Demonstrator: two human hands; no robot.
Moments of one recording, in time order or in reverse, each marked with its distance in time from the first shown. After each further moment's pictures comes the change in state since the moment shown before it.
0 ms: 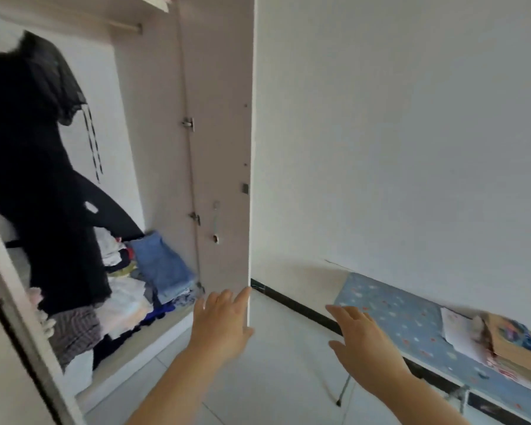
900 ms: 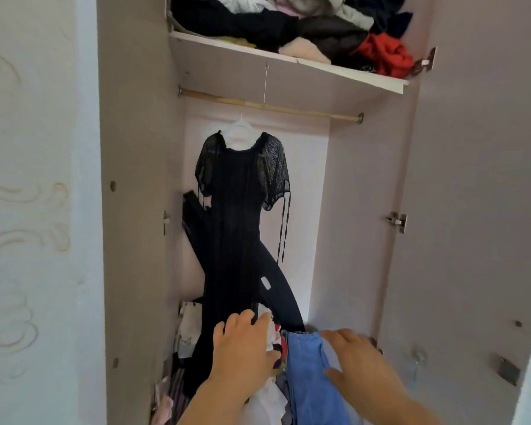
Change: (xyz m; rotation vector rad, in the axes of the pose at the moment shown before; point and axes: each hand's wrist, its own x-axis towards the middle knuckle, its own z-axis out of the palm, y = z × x) left_hand 0.216 -0.303 -0.082 0.070 0.269 -0.736; right_hand 0.447 -0.307 0.035 -0.012 -0.028 -0.853
